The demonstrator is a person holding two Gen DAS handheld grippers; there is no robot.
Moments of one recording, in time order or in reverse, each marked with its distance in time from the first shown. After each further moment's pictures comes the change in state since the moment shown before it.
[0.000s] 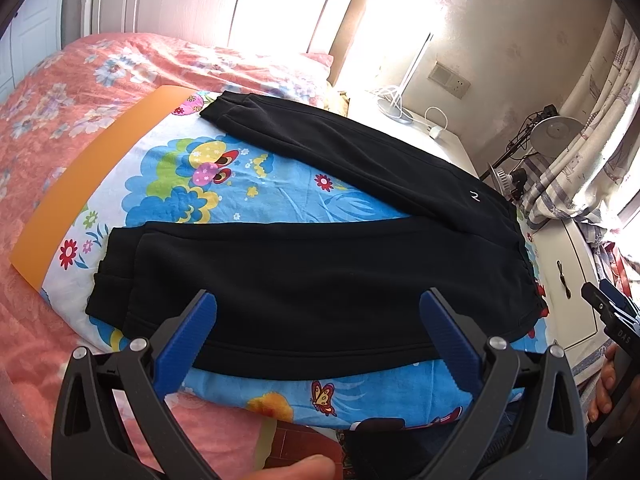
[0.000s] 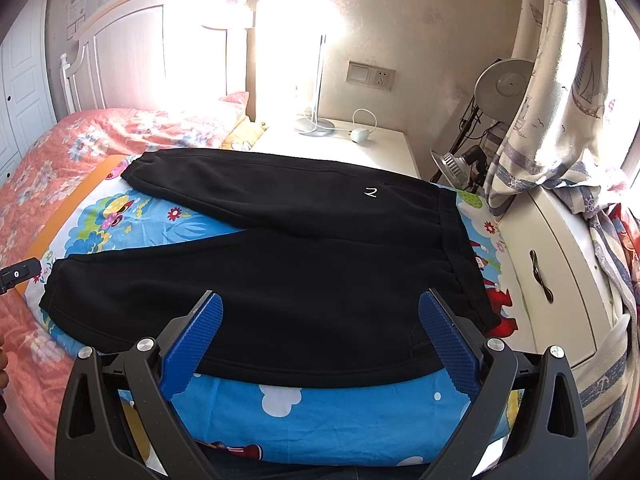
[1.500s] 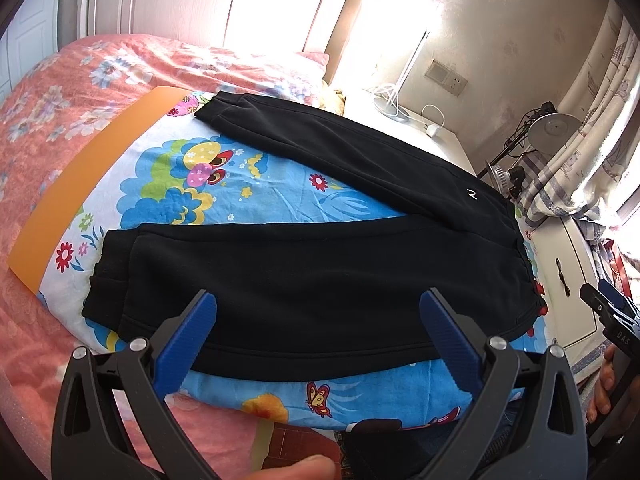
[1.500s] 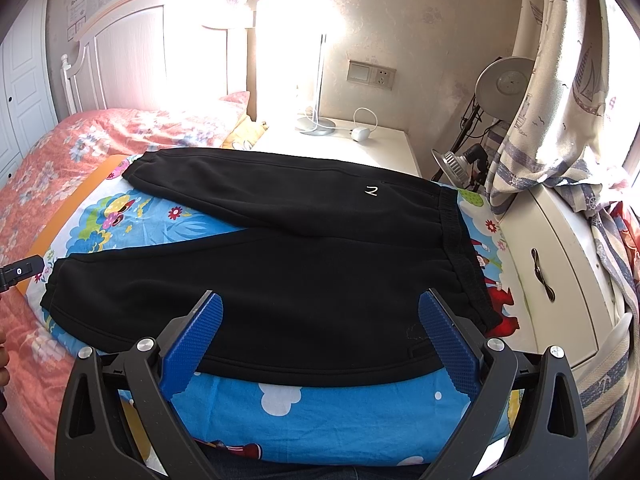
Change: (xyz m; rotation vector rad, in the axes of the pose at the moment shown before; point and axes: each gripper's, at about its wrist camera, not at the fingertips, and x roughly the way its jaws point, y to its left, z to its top) left arm 0.000 -0.004 0.002 0.004 0.002 -0.001; right arm -0.001 -0.002 0.000 0.002 -0.003 0.003
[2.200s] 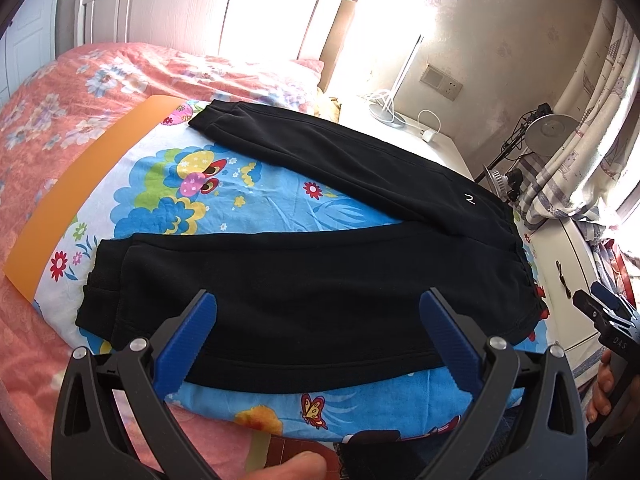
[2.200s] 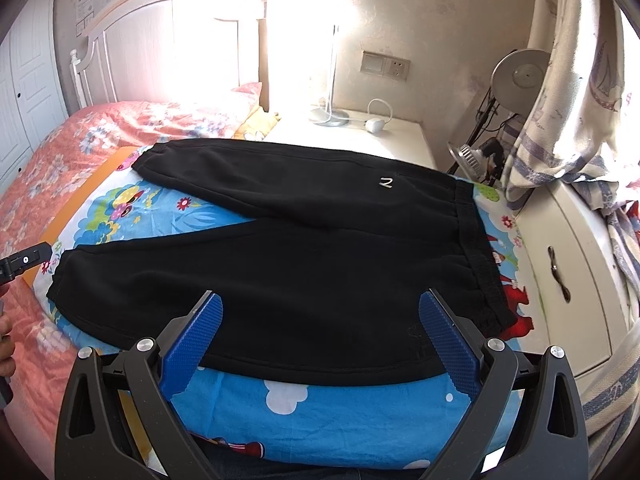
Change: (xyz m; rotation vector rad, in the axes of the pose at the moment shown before) left arm 0.009 -0.015 -0.003 0.033 -0.045 0.001; right arm 0.025 0.003 -0.008 -0.021 0.058 0.086
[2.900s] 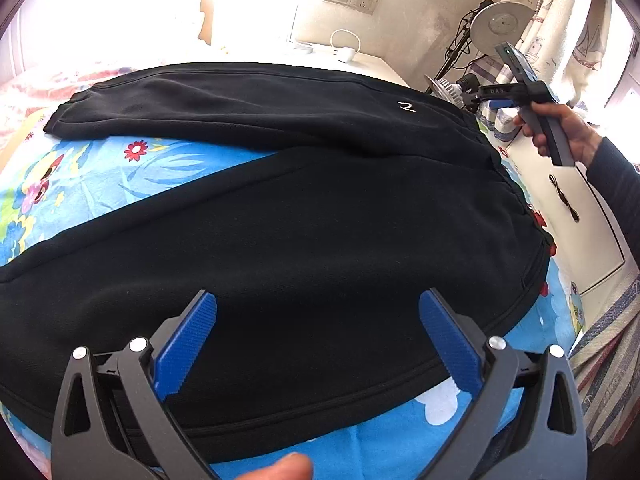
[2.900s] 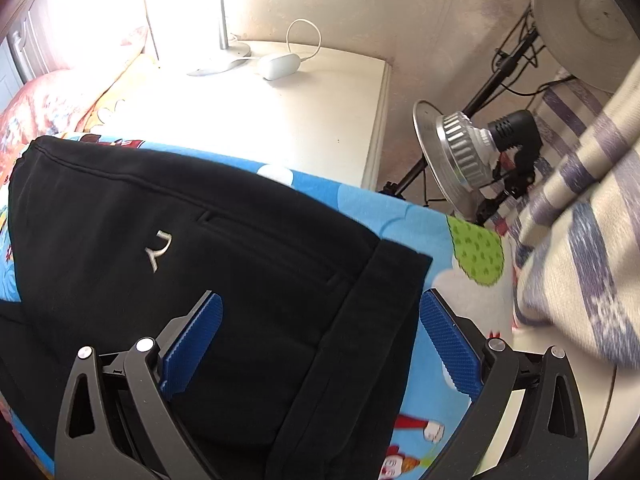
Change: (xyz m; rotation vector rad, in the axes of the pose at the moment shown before) left arm 0.172 -0.150 -0.041 0.233 0.160 -0.102; right arm 0.317 -0.271 0.177 -0.060 0.270 0.001
